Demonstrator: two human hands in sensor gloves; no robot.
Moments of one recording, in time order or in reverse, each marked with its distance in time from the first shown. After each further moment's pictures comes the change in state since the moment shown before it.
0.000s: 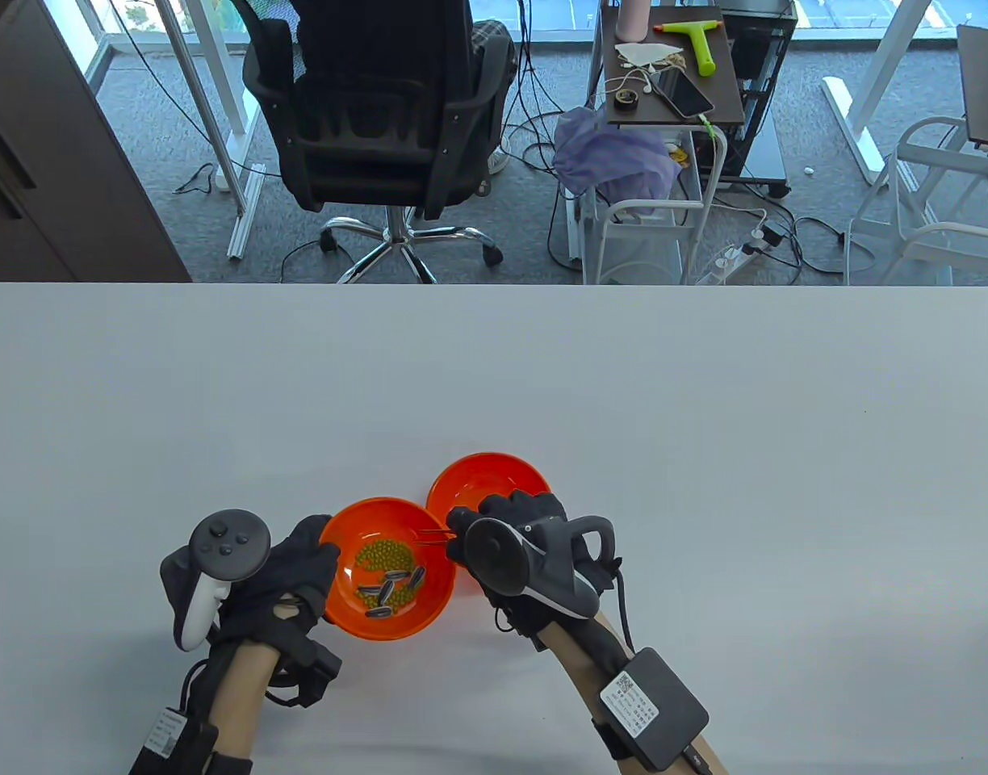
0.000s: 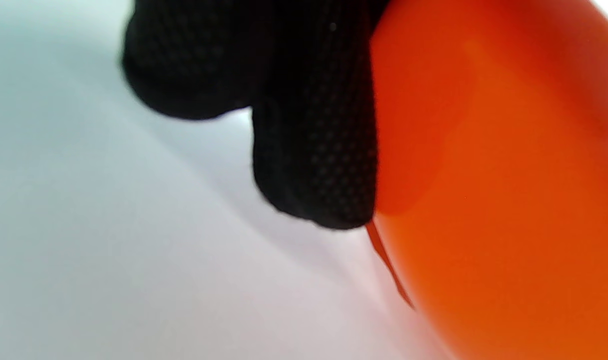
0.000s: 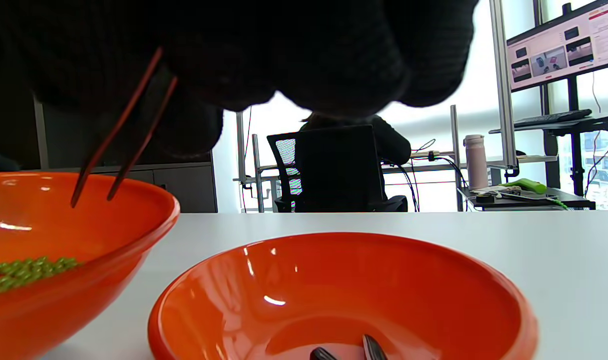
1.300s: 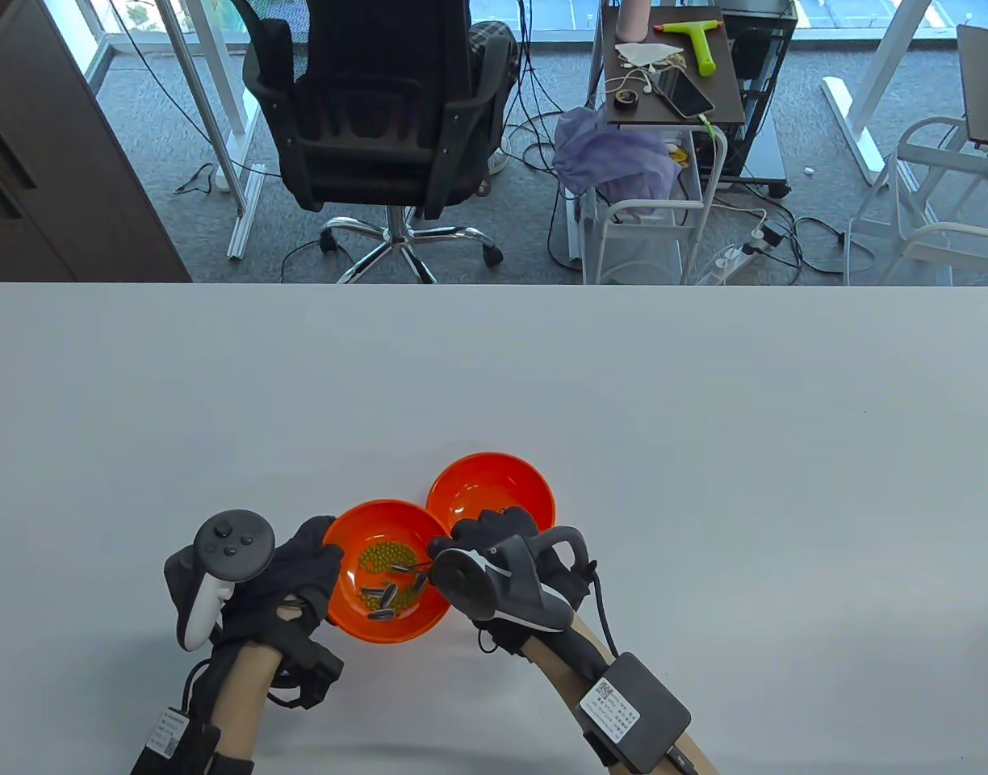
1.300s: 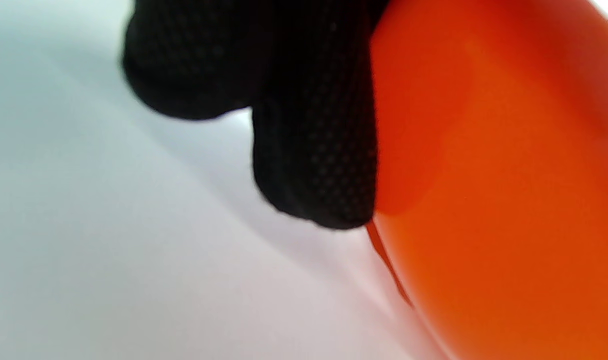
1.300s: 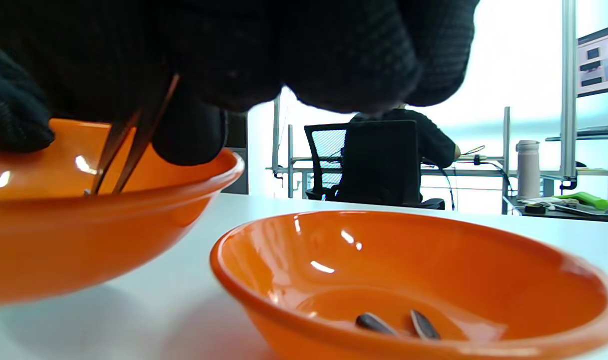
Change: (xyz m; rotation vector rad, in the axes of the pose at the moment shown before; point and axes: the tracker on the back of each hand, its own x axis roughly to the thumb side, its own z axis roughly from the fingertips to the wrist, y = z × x) left_hand 0.001 -0.003 0.000 -0.009 -0.006 -0.010; right_hand 0.015 0.013 0.004 0.008 -0.098 0.033
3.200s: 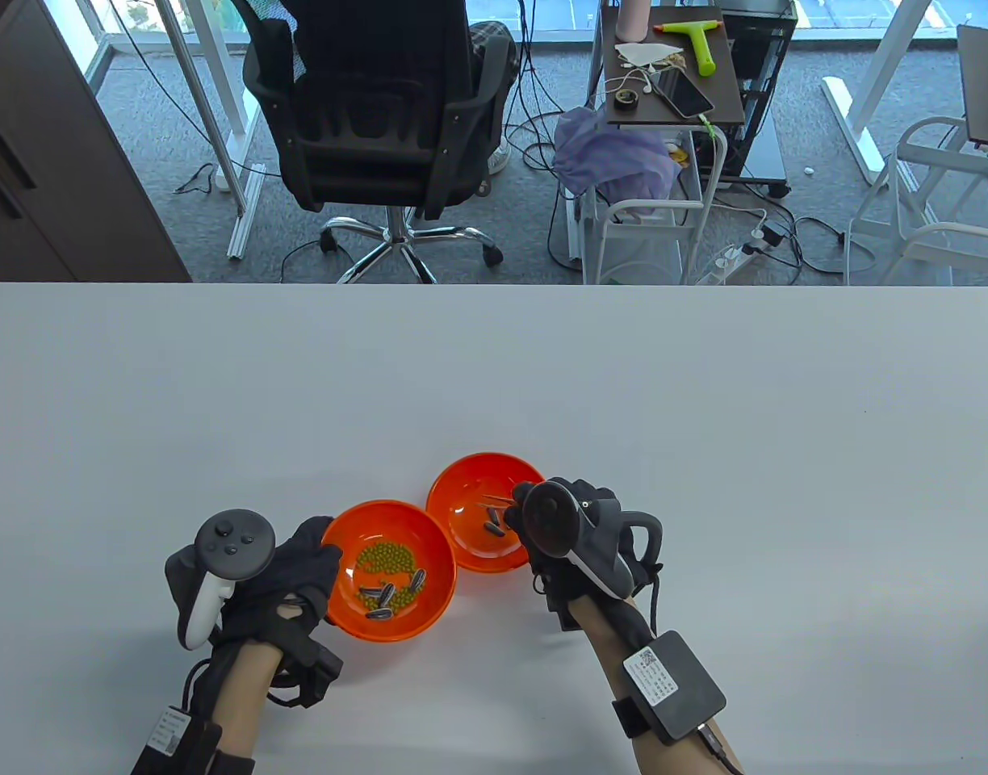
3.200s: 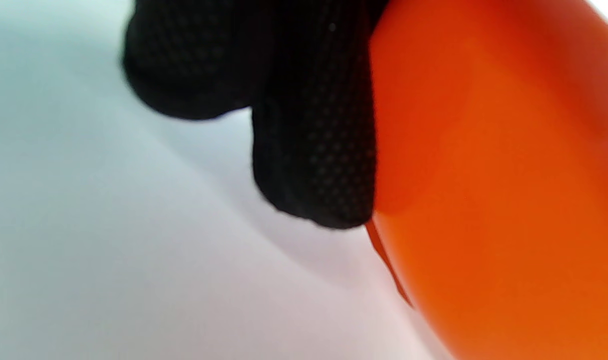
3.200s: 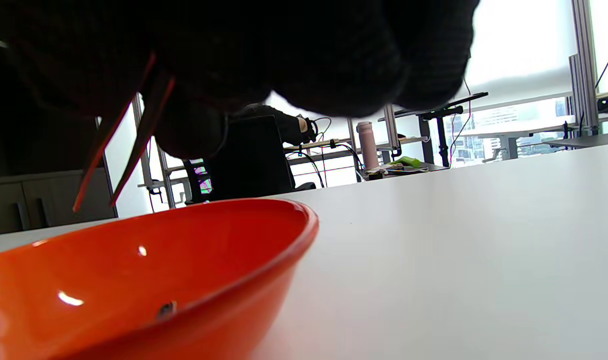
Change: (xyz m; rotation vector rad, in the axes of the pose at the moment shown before) left_hand 0.000 0.000 -0.001 0.002 0.017 -0.011; right_hand -0.082 0.006 -0.001 -0.039 0.401 -0.080
